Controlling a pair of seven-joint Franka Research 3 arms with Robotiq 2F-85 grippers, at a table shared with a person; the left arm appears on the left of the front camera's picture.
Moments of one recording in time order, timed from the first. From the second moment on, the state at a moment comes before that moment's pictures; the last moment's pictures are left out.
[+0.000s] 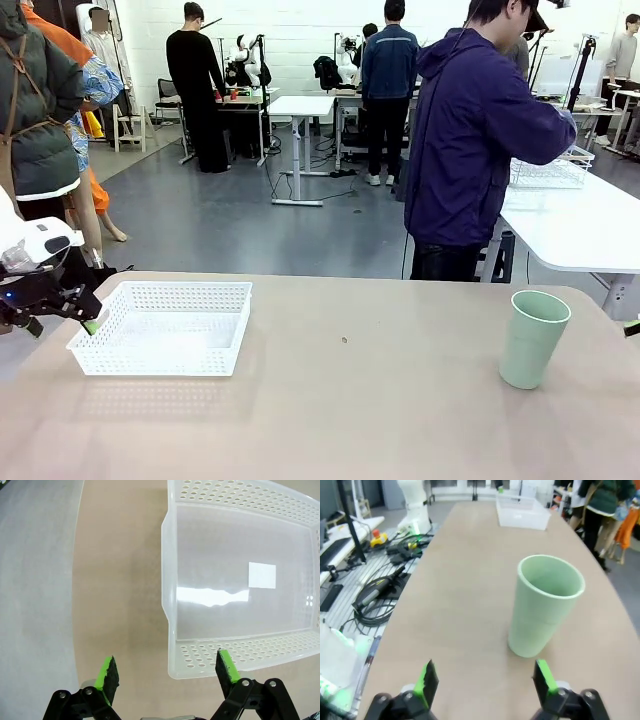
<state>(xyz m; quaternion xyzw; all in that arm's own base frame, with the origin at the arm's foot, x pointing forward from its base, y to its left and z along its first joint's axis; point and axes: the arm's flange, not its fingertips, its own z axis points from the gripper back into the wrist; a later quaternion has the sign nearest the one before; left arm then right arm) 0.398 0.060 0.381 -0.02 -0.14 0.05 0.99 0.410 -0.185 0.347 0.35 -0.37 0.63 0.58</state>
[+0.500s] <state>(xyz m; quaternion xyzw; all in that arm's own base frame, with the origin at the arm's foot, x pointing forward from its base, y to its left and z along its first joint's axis) 0.400 0.056 0.382 -0.02 -0.14 0.04 0.99 0.445 -0.159 0.322 0.35 -0.39 0.59 0.62</state>
